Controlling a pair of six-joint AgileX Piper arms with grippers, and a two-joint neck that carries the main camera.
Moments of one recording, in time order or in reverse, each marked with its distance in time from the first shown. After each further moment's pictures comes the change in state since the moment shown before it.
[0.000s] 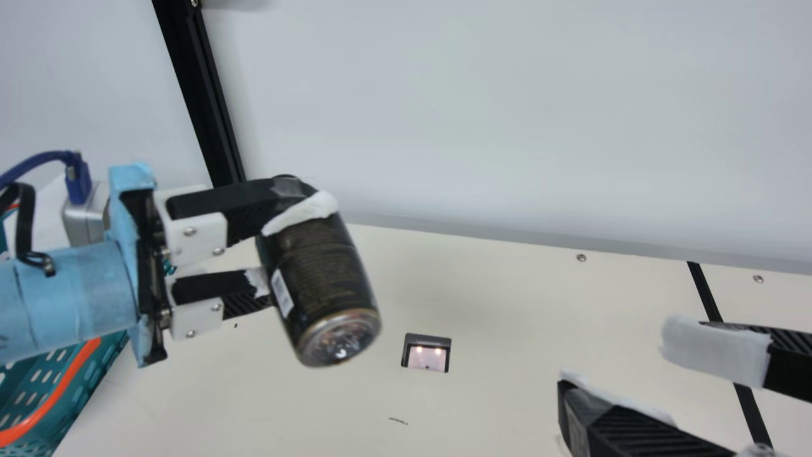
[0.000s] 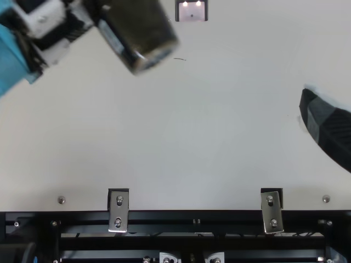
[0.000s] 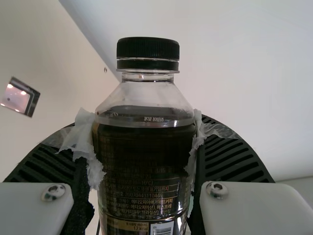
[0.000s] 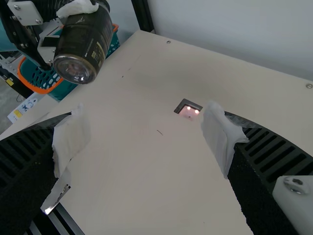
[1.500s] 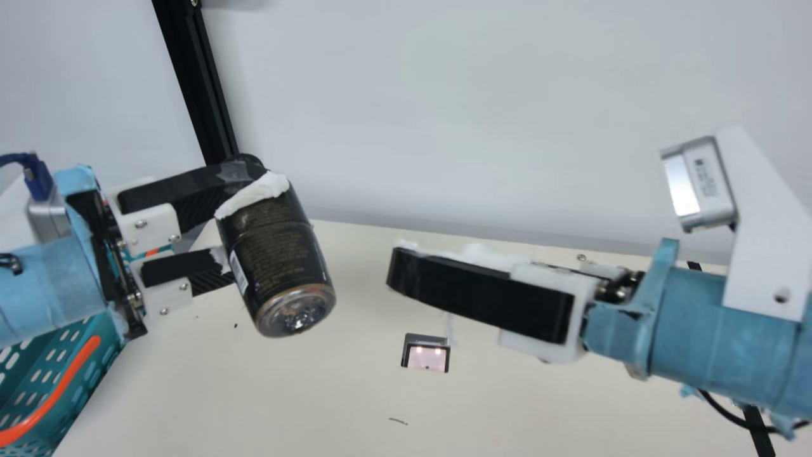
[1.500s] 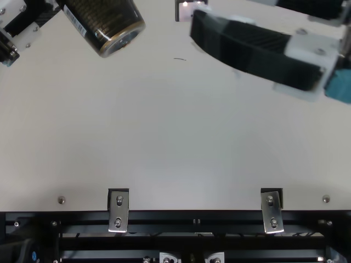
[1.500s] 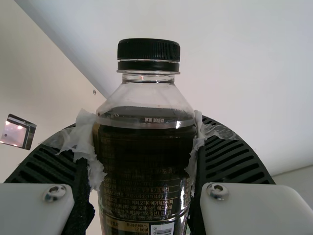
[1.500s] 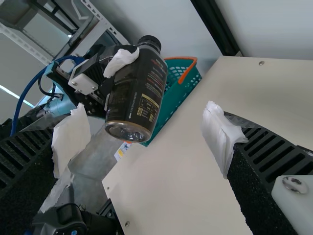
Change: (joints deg) left arm 7.4 3.0 1.6 -7.1 7.0 13.6; right arm 15.1 22.6 3.8 32.2 -13.1 -12.0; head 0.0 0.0
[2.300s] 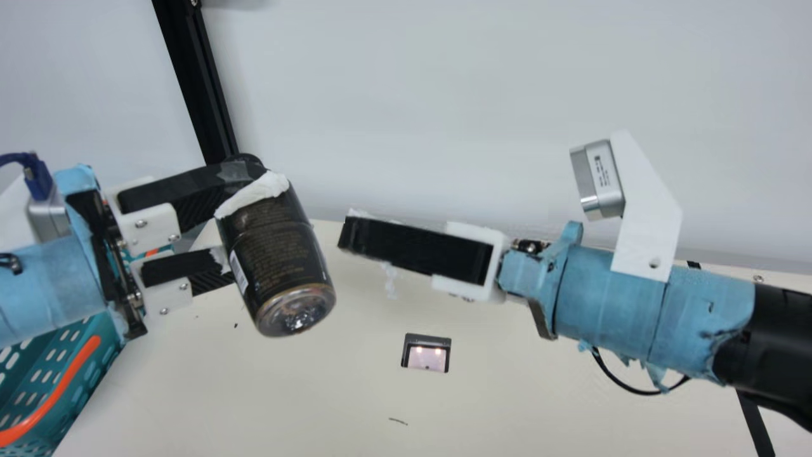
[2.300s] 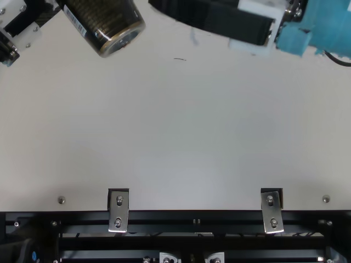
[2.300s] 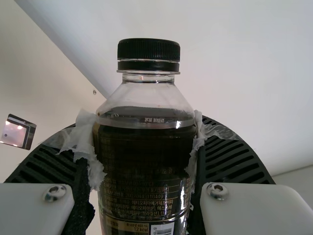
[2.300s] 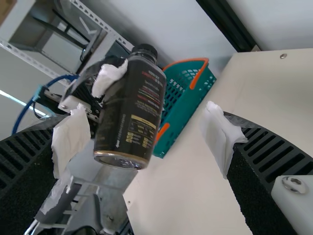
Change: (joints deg) left arm 0.0 0.0 0.0 0.0 0.0 0.0; right arm 5.2 8.9 -1.0 10.2 -3.2 -3.9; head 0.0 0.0
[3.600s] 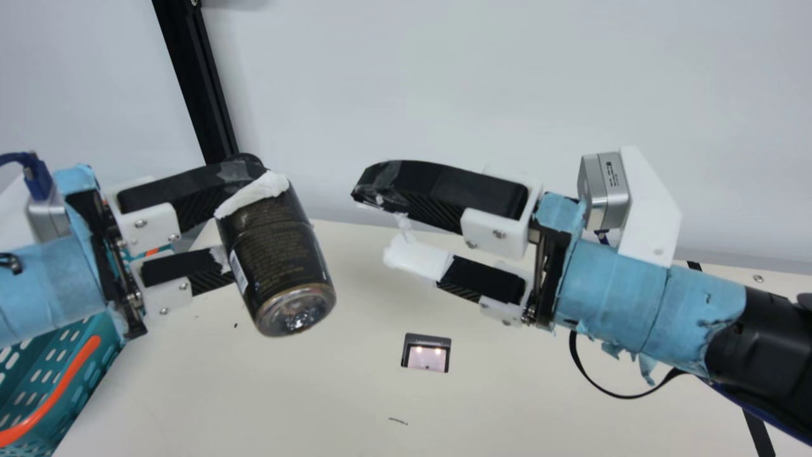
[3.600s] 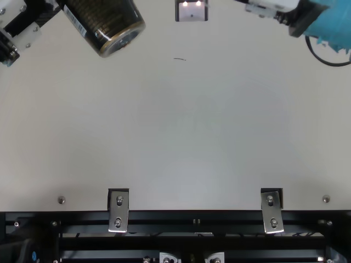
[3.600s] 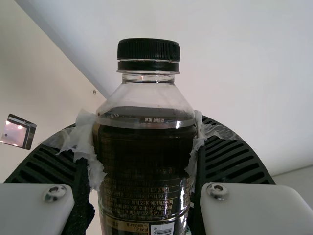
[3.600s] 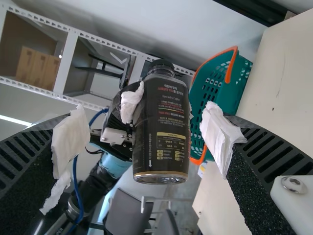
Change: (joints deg) left arm 0.0 0.0 0.0 0.0 0.0 0.0; right arm -1.8 3.4 1.2 10.7 6.2 12.3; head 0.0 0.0
